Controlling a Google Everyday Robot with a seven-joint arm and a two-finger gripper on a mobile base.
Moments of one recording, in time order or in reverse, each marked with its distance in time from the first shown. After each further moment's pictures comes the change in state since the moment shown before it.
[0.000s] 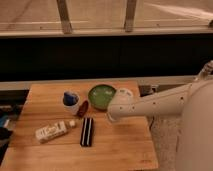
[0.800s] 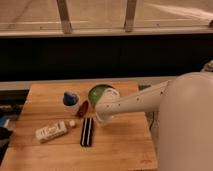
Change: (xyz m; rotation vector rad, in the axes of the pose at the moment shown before) arm -0.012 0.062 0.029 -0.084 0.054 -0.117
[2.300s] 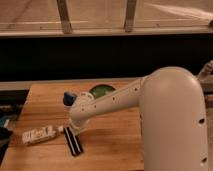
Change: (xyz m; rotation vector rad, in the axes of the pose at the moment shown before) arm -0.006 0.153 -0.004 -0.170 0.018 -0.330
